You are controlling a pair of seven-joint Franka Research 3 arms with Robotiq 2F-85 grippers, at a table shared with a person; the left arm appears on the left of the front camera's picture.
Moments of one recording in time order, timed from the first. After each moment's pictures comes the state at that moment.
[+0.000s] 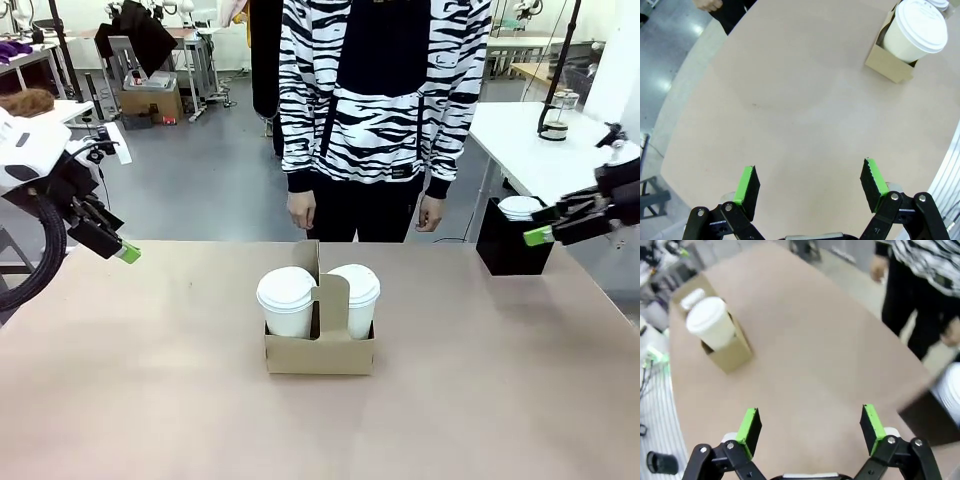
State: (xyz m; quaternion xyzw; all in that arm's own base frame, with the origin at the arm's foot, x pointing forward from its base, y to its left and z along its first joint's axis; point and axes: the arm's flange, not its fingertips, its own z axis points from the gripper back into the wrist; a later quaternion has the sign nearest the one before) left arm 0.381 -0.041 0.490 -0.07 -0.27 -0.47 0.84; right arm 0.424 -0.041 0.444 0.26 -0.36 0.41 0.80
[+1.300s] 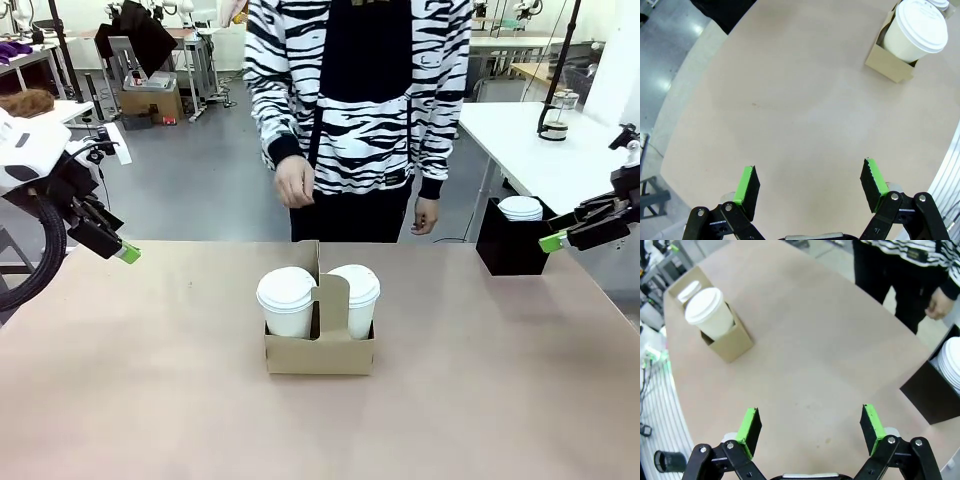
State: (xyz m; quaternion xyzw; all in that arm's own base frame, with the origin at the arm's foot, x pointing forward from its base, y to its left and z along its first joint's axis) left arm 0.381 -0.041 0.490 -0.07 -0.27 -0.47 0.84; right arm 0.406 -0.045 0.451 0.25 -0.34 0.39 0.82
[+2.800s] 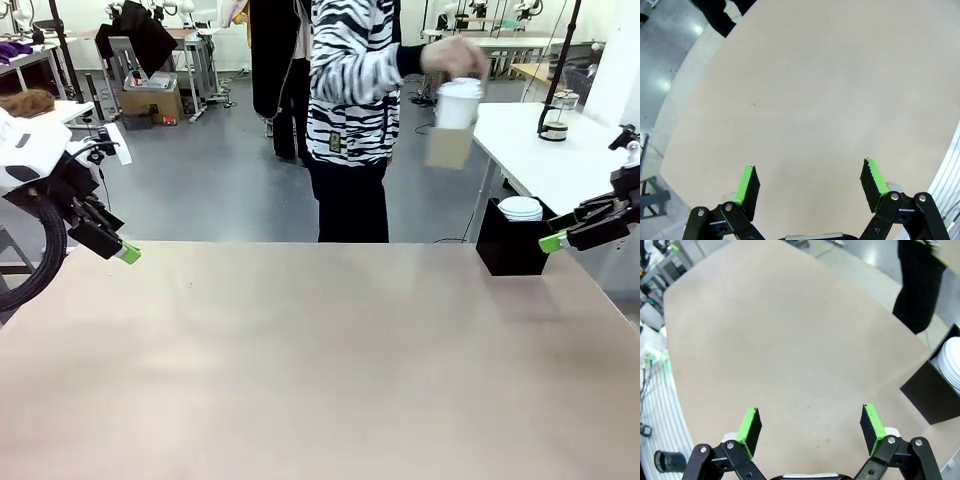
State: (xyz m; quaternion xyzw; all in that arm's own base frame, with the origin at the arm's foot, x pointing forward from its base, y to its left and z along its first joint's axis) left arm 0.381 -0.041 0.490 -0.07 -0.27 -0.47 0.84; right arm 0.406 -0.045 0.451 0.25 -0.34 0.39 0.82
